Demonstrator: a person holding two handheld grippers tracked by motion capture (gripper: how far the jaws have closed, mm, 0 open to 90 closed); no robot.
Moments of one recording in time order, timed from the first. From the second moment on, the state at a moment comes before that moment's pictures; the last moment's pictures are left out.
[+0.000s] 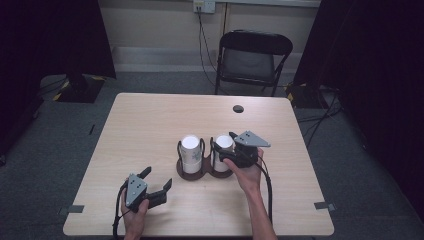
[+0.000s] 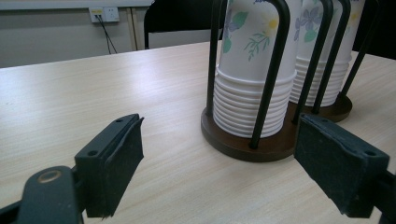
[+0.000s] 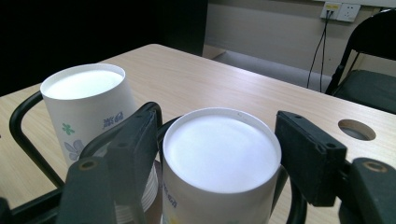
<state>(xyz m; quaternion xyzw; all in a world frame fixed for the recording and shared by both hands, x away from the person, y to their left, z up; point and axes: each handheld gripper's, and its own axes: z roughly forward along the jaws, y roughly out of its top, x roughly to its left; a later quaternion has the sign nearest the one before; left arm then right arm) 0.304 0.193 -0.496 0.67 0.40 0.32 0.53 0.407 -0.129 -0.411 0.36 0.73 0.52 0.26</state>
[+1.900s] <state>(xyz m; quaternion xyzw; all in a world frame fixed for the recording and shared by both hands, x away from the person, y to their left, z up) 0.307 0.191 -0.496 0.67 0.43 0.32 0.51 0.412 -0.133 -0.379 0.36 0.71 0.54 0.26</state>
